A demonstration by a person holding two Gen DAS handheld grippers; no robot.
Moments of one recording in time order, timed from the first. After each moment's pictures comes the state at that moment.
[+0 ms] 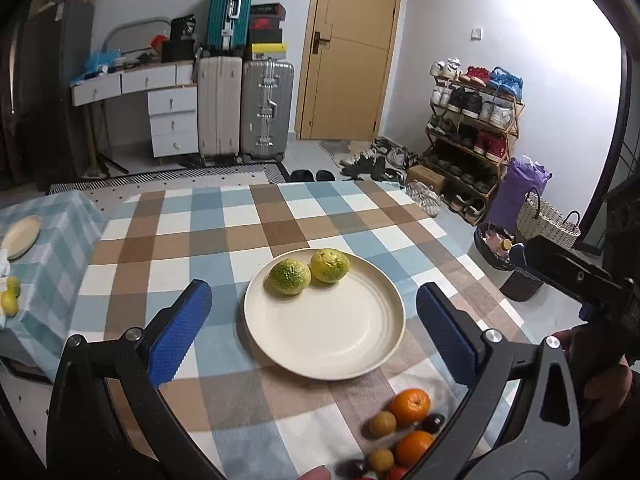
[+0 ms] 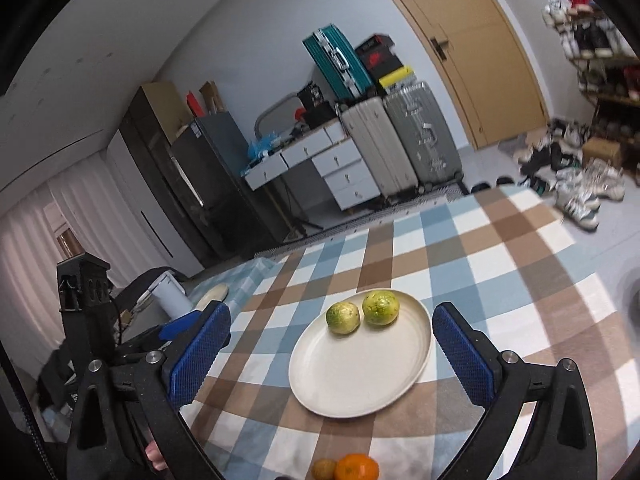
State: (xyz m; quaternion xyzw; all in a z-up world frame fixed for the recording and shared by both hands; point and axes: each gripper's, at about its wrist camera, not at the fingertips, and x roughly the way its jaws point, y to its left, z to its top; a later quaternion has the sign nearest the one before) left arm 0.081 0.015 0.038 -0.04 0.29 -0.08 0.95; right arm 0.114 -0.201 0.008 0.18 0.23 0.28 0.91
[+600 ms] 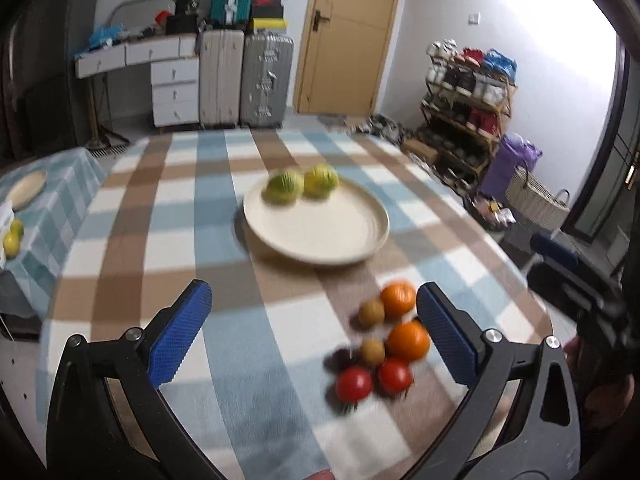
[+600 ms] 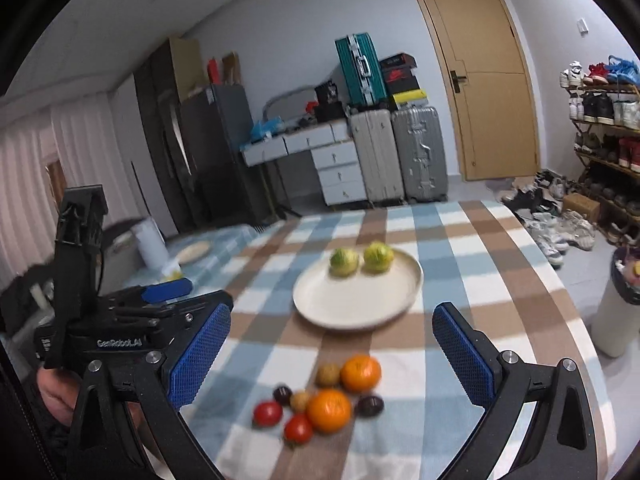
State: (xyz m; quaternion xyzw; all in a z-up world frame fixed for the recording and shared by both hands) left arm -0.033 0.019 -0.017 -0.06 0.34 -0.10 0.93; right arm -0.016 -0.172 -0.022 0.05 0.23 0.24 0.94
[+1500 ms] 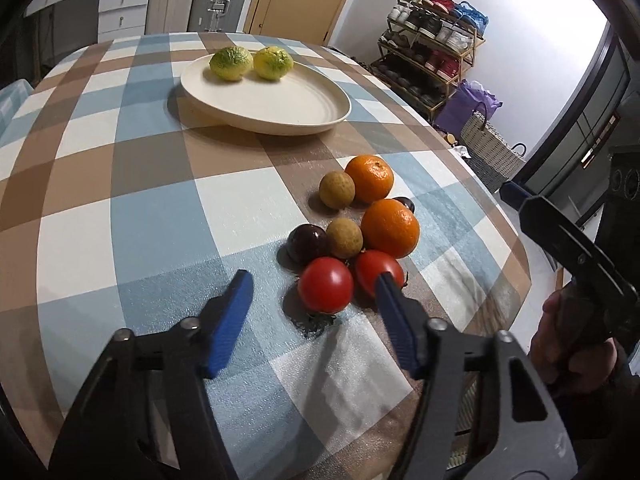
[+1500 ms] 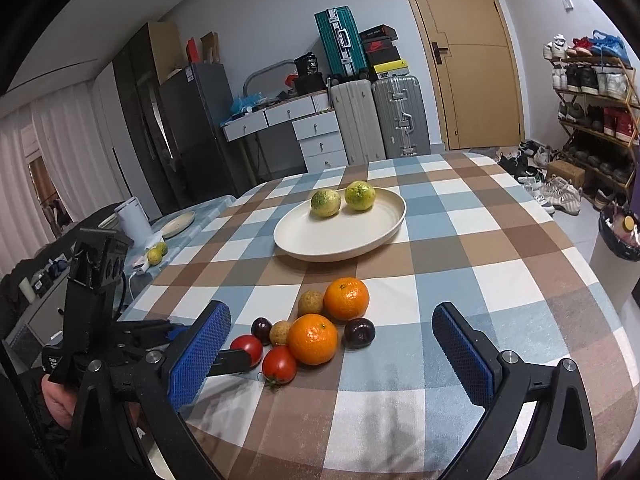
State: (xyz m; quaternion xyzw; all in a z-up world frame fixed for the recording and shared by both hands) left arm -0.017 0.005 -0.111 -0.10 0.45 -0.20 0.87; right arm -0.026 -0.176 -0.080 0.07 0.27 0.23 0.93
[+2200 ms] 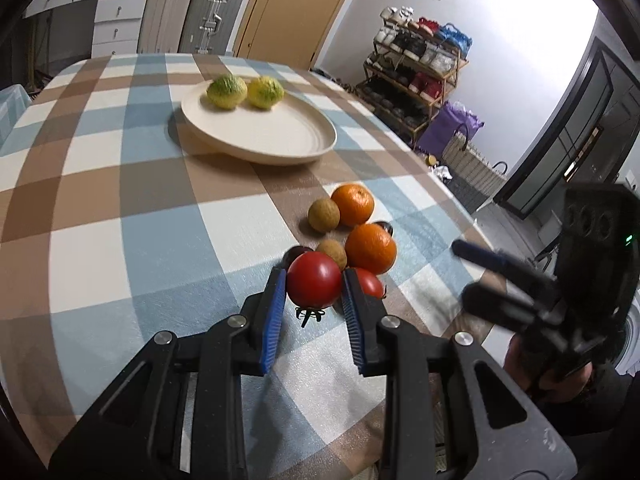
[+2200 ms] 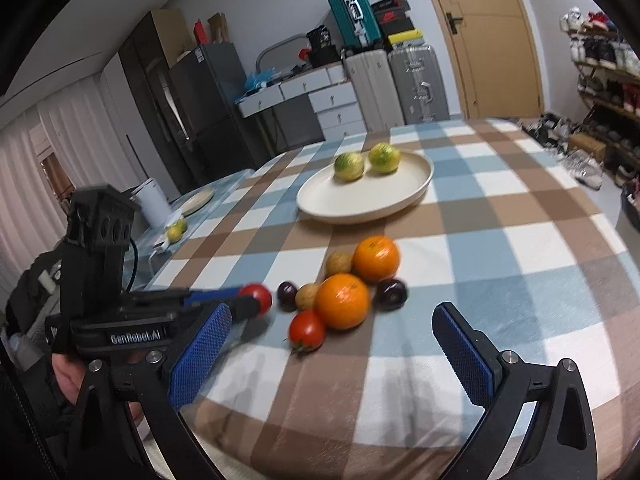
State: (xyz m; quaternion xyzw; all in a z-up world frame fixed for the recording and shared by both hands) left arm -0.029 0.026 -0.091 -0.12 0.40 -0.23 0.88; right arm -0.027 -0.161 -0.099 0.08 0.33 0.28 0.90
